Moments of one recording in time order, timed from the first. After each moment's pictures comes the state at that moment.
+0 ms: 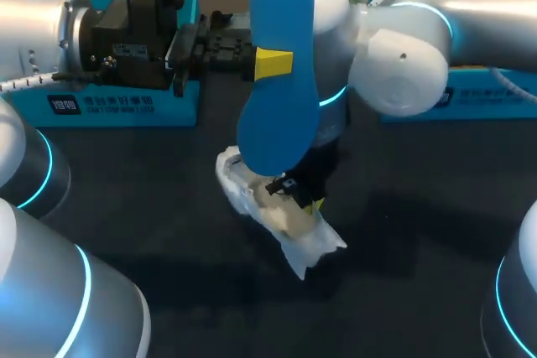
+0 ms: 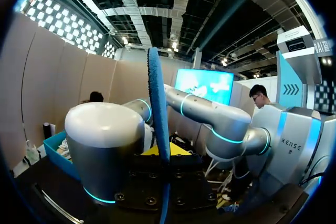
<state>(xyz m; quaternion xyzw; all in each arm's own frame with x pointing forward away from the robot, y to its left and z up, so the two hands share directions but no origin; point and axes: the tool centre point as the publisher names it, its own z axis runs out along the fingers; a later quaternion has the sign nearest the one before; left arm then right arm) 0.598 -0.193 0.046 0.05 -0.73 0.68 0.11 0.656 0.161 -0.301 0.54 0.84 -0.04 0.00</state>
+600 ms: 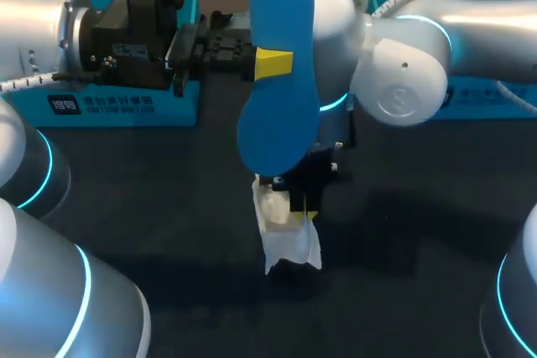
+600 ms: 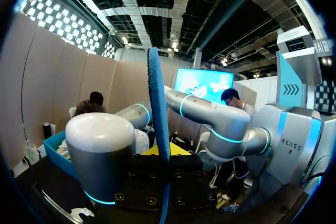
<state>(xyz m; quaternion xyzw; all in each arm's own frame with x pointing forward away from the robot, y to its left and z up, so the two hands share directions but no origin) 0.598 -0.193 0.046 0.05 -0.73 0.68 0.11 0.650 0.176 -0.325 0.71 0.70 -0.03 -0.03</state>
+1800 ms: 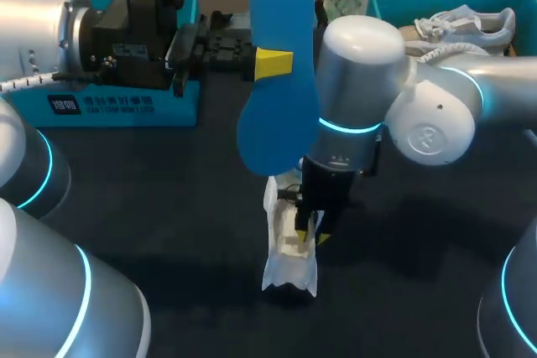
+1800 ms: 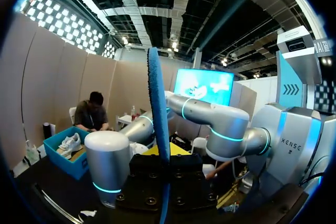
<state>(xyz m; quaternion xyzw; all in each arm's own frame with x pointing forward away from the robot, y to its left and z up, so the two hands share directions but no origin) 0.598 -0.193 0.046 0.05 -0.73 0.68 0.11 0.641 0.165 -0.368 0.73 0.67 -0.01 -0.11</state>
